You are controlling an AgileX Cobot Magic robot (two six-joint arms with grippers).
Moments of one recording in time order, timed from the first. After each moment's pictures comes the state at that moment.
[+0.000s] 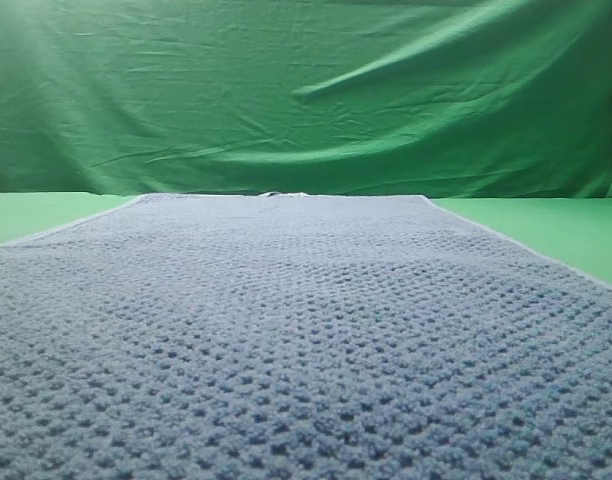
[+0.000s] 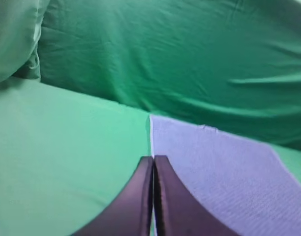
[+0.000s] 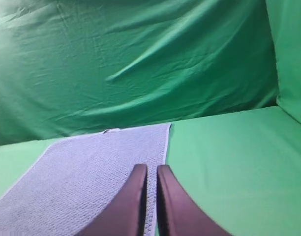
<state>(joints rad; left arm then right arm) -0.03 0.06 -0.24 -0.23 0.30 -0.07 0.07 0.10 -0.20 0.50 0.31 -0.28</state>
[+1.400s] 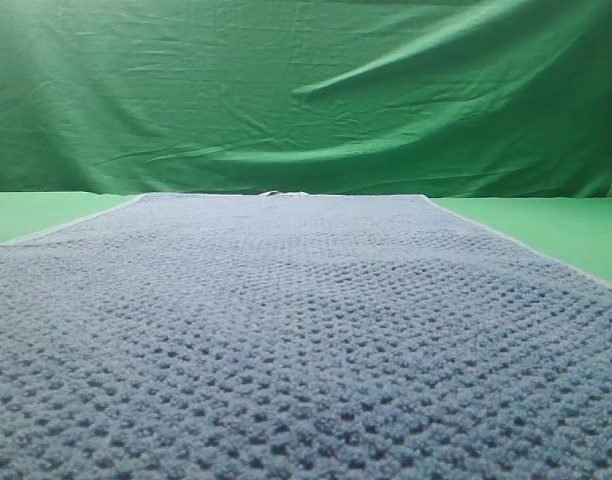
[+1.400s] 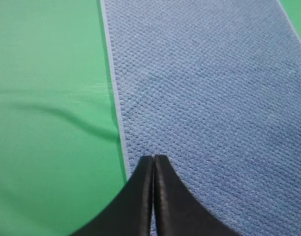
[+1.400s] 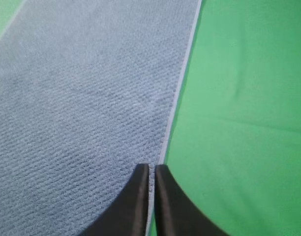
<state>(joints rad) -0.12 0.88 -0.79 -0.36 0.76 0.17 0.18 1.01 -0.90 0.28 0.78 -0.24</state>
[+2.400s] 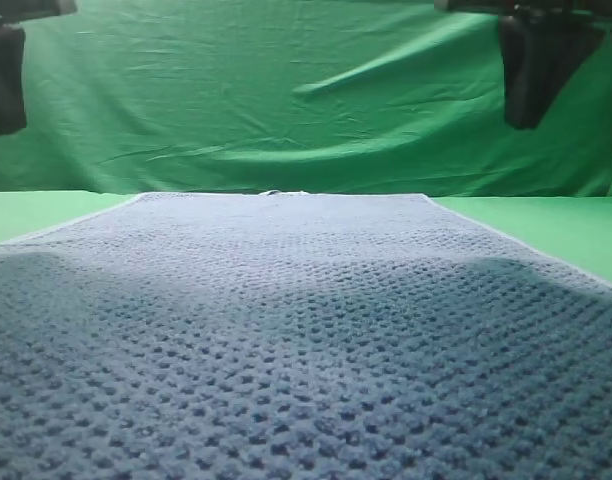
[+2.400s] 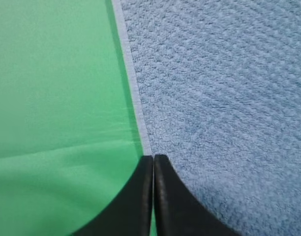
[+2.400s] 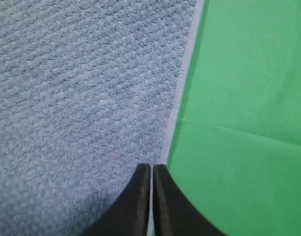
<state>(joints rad) -0.22 1.71 -1.23 -0.16 0.72 0.10 0.36 1.76 -1.31 -0.02 0.86 0.04</state>
